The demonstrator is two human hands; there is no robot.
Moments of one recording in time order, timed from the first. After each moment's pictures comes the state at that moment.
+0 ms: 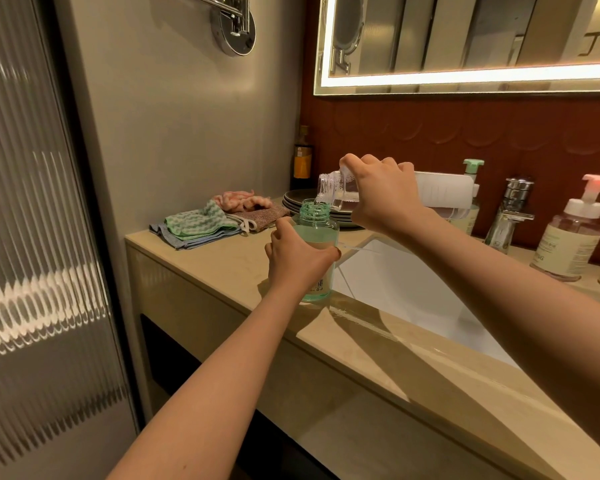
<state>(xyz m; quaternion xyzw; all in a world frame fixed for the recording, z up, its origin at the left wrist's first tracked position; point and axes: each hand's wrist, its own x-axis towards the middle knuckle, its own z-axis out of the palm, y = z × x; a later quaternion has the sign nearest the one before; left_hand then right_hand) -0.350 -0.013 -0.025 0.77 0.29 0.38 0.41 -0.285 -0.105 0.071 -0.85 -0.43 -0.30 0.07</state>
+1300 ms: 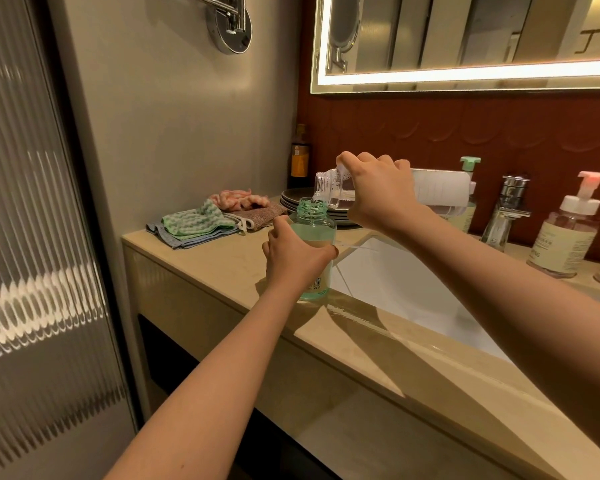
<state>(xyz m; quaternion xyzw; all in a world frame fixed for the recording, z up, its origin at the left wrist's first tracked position) -0.350 -0.014 -0.024 0.77 0.29 0.38 0.42 -0.286 -0.105 0.072 -0.85 -0.42 -0.30 0.07</state>
